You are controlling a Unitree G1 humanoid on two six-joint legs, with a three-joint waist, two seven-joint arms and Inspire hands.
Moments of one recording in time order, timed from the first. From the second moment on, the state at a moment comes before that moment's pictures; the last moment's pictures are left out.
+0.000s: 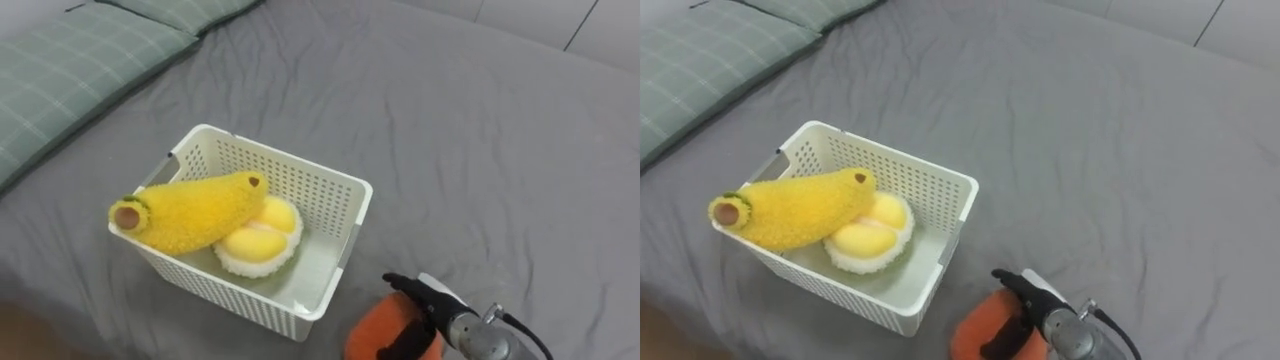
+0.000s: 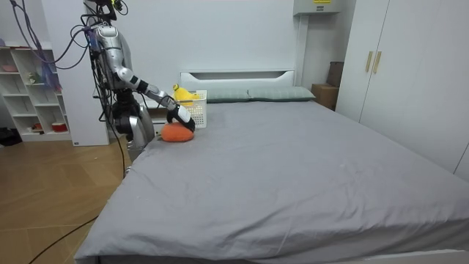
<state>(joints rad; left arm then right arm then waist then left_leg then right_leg) 0.28 0.19 0.10 1.03 -0.17 0.11 0.03 -0.06 -0.26 0.30 0.61 -0.40 0.13 0.24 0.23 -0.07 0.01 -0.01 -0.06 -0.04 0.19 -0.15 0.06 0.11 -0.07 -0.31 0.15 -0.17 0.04</state>
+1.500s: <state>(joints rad) 0.24 0.19 0.12 1.04 -0.15 0.12 0.01 -0.14 -0.30 0.15 0.34 -0.50 0.16 0.23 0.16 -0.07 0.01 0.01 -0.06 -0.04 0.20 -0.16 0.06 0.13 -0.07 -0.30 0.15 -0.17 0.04</state>
